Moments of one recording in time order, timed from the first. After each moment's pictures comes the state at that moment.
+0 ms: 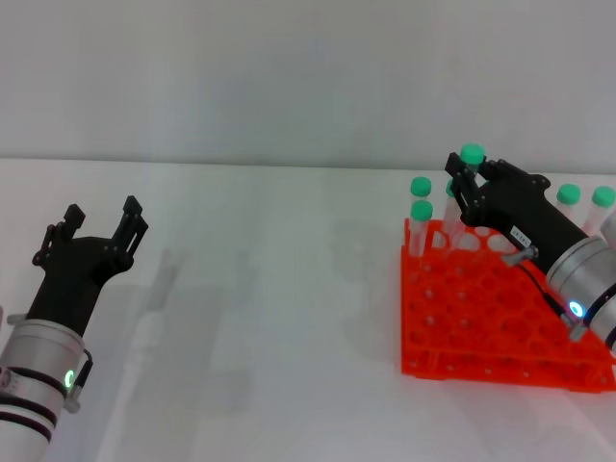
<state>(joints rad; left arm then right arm) -0.38 -2.09 2.39 0.28 -1.08 1.14 -0.23 0.65 2.03 -2.35 -0.42 0.69 -0.90 0.35</state>
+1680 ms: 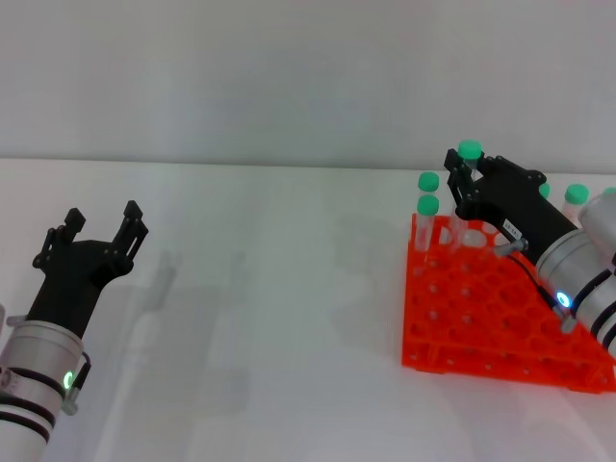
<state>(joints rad) -0.39 -2.09 2.39 0.27 -1.08 1.13 -0.23 0.70 2.03 -2.49 -0.43 0.95 -0.87 0.22</state>
